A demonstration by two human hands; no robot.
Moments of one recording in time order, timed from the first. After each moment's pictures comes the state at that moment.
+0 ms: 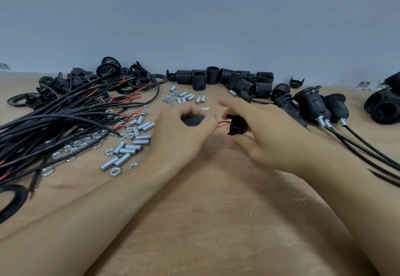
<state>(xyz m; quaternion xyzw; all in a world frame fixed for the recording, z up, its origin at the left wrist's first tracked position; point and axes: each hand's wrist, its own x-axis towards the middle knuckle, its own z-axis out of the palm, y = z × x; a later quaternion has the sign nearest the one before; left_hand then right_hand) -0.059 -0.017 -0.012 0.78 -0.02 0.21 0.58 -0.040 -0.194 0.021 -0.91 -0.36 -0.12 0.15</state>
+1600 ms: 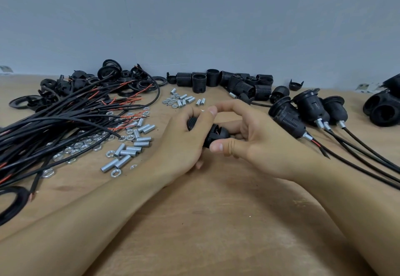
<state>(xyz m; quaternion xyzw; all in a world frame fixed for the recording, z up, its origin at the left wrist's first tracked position) -0.063 -0.019 -0.011 0.73 -0.07 0.10 0.68 -0.053 -0.180 0.020 -0.80 -0.29 0.10 0.52</state>
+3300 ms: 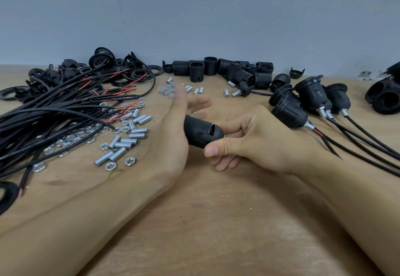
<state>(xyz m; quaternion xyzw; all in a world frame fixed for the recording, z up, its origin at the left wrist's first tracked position) -0.078 -0.020 -0.011 0.65 -0.05 0.10 0.75 -0.058 -0.180 0.017 -0.78 -0.25 0.20 0.54</state>
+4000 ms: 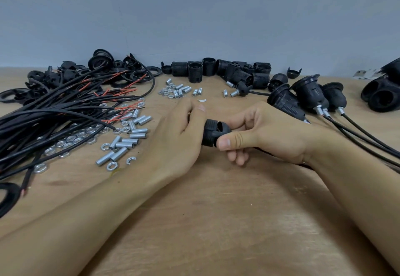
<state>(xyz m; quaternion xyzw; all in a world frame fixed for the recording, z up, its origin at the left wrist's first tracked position) -0.076 -0.016 -0.011 0.85 -0.06 0.17 0.50 -0.048 -0.192 0.022 -0.76 -0.26 0.25 0.54</state>
